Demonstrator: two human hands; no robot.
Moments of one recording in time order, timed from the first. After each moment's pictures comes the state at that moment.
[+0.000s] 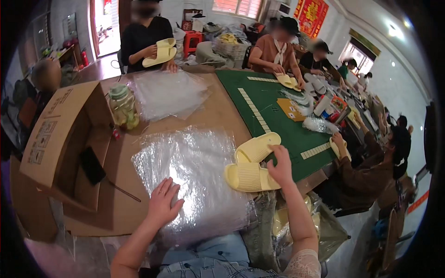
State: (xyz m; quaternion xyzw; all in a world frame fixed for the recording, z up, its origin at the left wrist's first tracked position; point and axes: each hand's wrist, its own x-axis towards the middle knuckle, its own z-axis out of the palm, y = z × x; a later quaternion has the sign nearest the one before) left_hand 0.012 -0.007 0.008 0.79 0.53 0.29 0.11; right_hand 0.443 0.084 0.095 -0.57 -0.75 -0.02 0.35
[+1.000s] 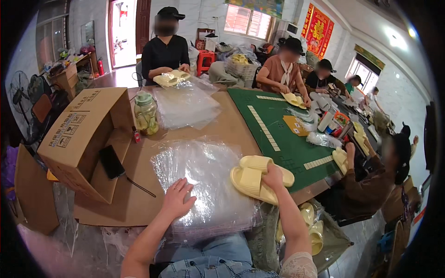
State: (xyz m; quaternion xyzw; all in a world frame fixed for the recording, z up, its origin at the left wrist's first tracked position) left_hand 0.009 -0.005 -0.002 0.78 0.53 0.32 0.09; right_hand 0.419 0.098 0.048 -0.66 -0.70 0.05 0.25
